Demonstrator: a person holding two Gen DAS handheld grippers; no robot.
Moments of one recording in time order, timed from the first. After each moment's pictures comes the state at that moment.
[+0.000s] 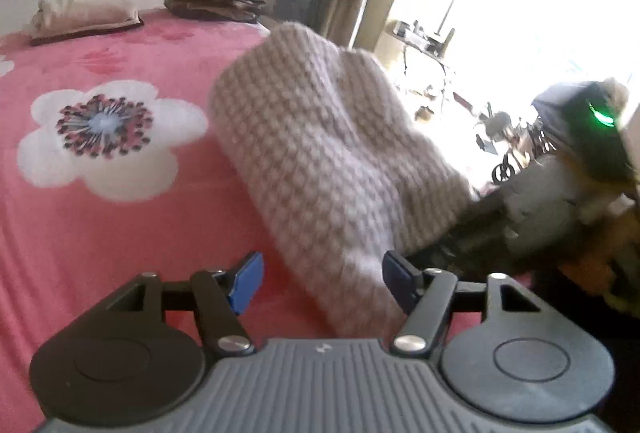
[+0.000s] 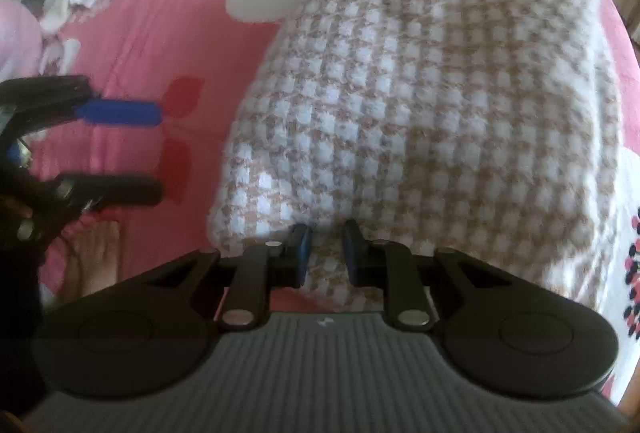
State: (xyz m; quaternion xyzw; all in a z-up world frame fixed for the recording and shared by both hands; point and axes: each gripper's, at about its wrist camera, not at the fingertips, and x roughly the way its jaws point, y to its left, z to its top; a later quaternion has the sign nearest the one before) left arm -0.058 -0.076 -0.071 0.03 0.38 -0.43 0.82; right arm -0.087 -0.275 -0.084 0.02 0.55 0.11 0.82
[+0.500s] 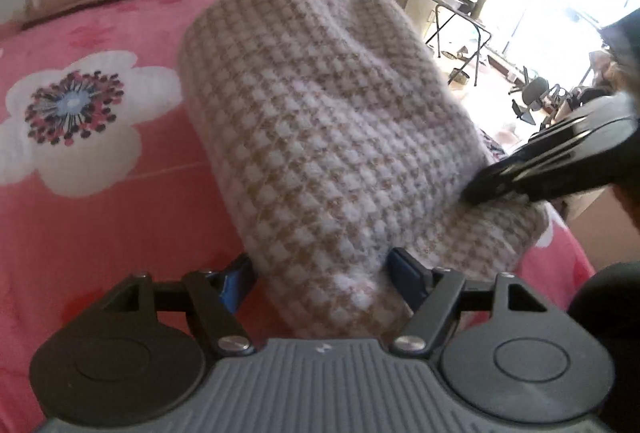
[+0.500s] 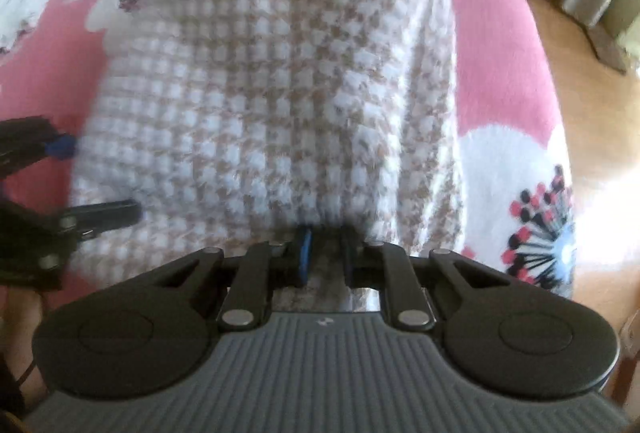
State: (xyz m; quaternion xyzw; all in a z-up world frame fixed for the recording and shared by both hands) left arm -0.062 -0.140 -0.094 0.07 0.43 -0.38 0.81; right arm -0.078 -0.366 -0.077 0.02 0.55 0.02 0.84
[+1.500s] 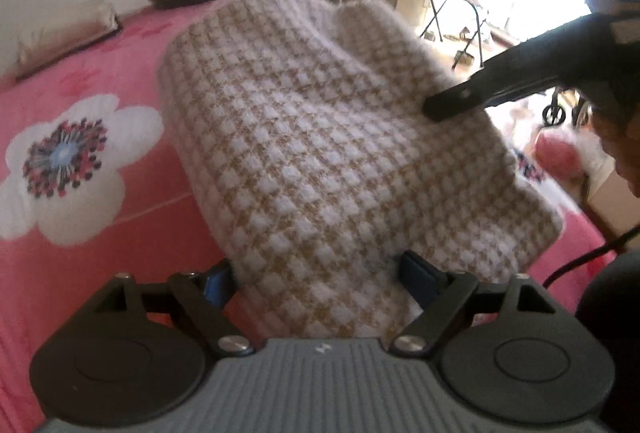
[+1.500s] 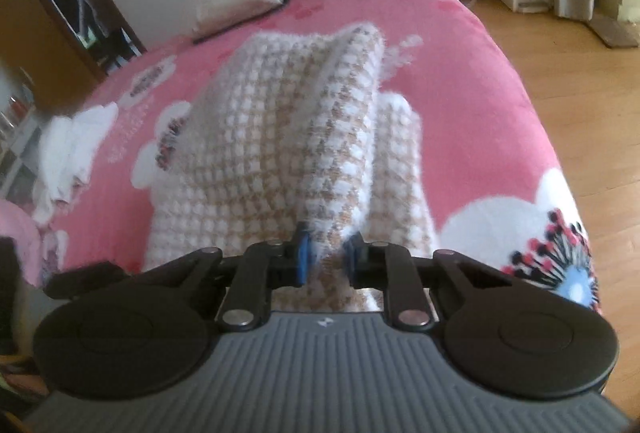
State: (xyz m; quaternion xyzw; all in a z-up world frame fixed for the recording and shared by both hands) left arm -0.083 -0.189 -0.084 0.15 0.39 -0.36 0.83; right arm -0.081 -0.427 -0.050 0.18 0.42 0.03 0.89
